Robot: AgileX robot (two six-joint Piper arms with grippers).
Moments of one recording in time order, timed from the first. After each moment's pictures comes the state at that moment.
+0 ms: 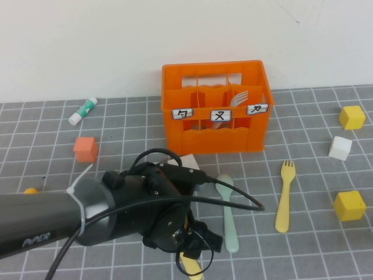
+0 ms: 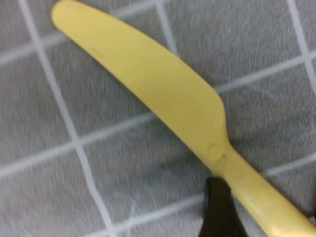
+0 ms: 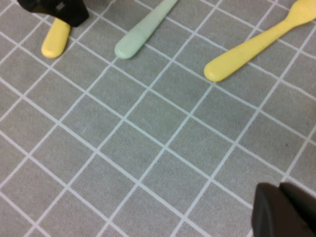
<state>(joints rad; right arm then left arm) 0.01 0.81 -0.45 0.68 0.81 -1.02 -0.76 1.78 -1.01 0.20 0.58 -0.71</state>
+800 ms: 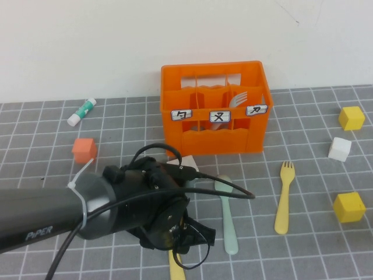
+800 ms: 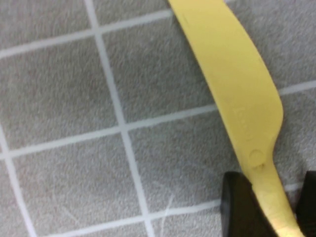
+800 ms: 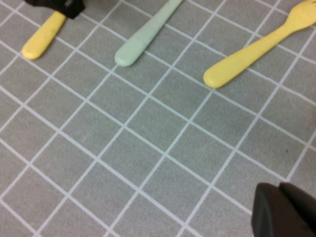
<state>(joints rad) 0.01 0.81 -0.45 0.70 0.81 -1.02 -0.76 1.79 -1.02 0.23 0.65 -0.81</state>
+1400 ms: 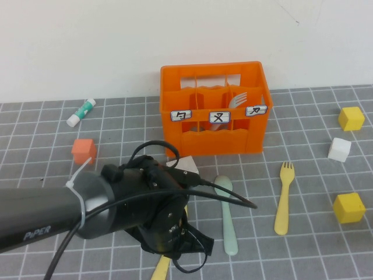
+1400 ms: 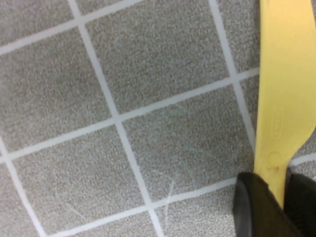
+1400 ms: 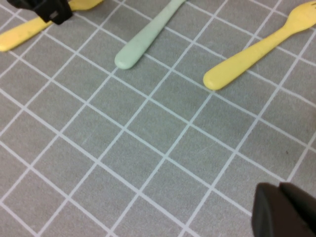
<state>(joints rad) 0.01 0.81 -0.45 0.70 0.81 -1.02 -0.76 1.79 -1.02 0.18 0.70 -0.66</state>
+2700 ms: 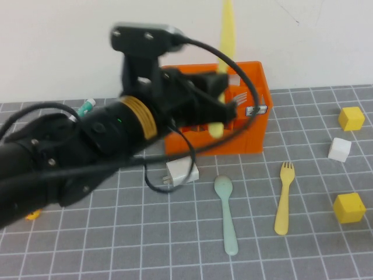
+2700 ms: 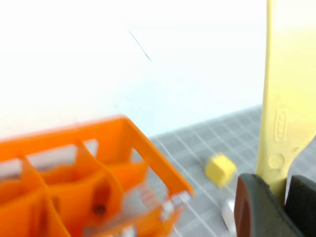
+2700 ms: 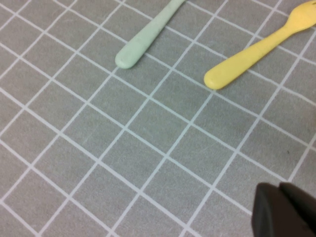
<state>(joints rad) 0.01 0.81 -0.45 0.70 0.81 -1.02 -0.63 1.44 -1.00 0.39 -0.21 -0.71</state>
